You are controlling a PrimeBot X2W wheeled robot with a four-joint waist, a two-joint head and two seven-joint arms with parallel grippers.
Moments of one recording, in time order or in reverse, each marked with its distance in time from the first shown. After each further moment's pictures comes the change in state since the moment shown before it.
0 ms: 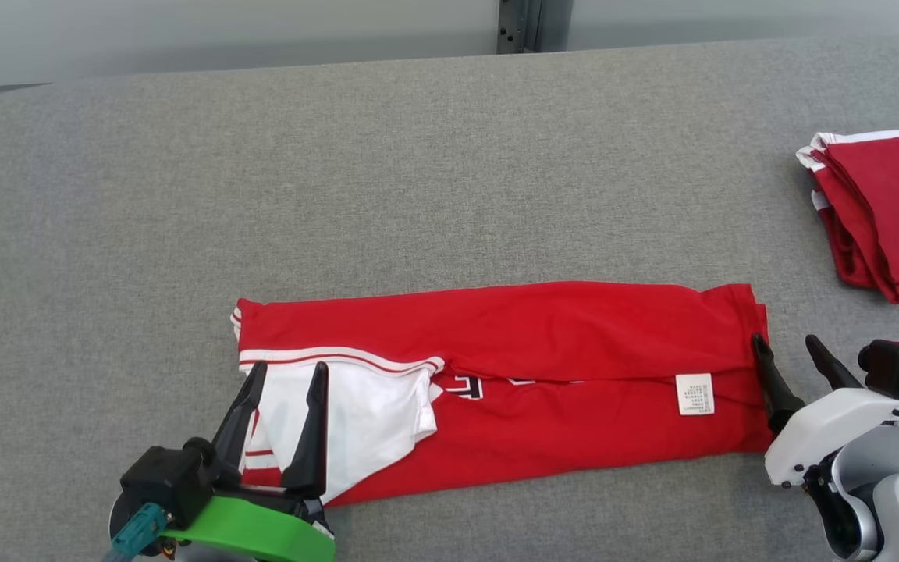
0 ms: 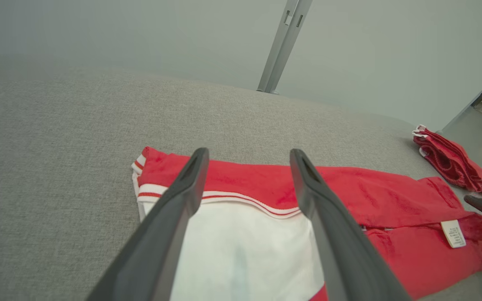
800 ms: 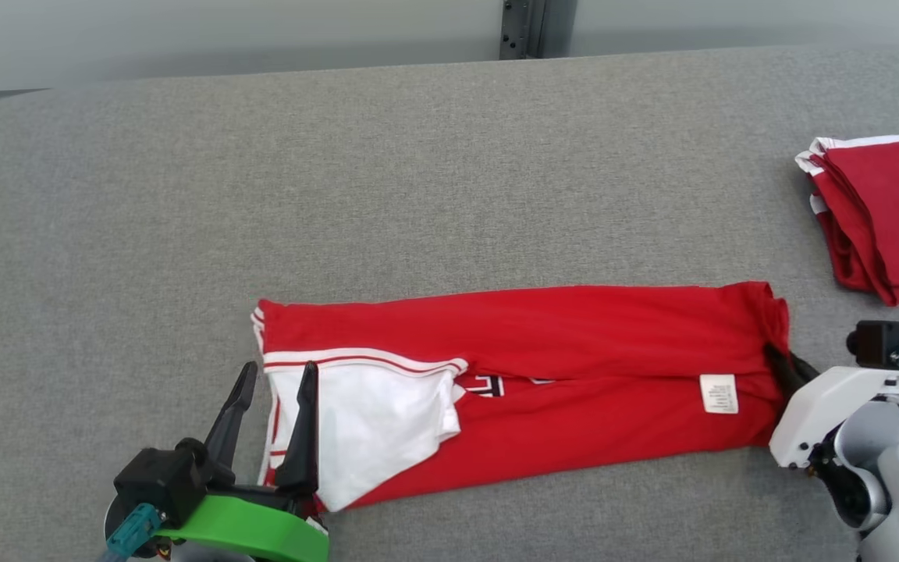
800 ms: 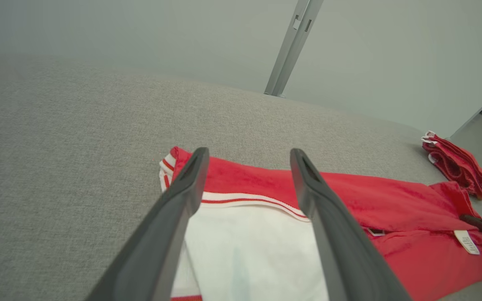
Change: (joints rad) left arm 0.003 -0.023 0.028 0.044 0.001 -0.016 -0.017; right arm -0.140 -0.103 0.126 0.272 0.160 0.001 0.036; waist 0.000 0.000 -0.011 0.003
